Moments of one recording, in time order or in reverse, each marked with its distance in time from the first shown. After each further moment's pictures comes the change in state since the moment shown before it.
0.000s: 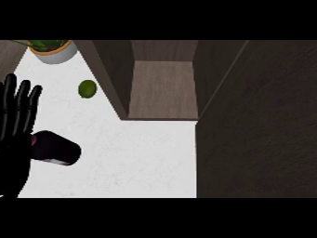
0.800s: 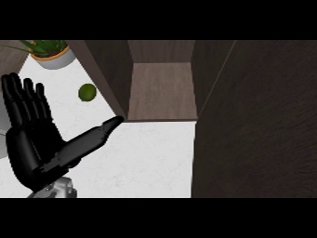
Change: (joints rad) left arm -0.131 -0.051 -0.207 0.152 -0.264 0.776 0.186; right arm 0.209 -0.034 0.125 -0.232 -0.135 0.127 0.171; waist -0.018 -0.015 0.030
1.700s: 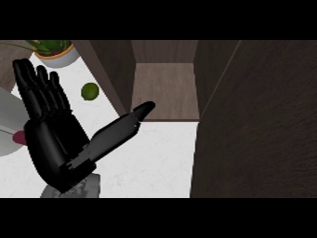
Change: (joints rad) left arm -0.207 -0.001 -0.174 0.004 -0.399 0.227 0.431; right arm -0.108 0.028 0.036 -0.123 0.035 -0.068 0.263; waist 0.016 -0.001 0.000
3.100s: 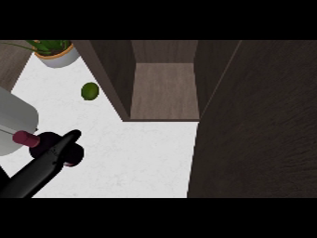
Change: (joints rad) left arm 0.323 0.061 0.116 -0.329 -0.071 -0.075 0.146; right arm -0.110 0.020 0.016 -0.034 0.062 -0.059 0.141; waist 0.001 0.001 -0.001
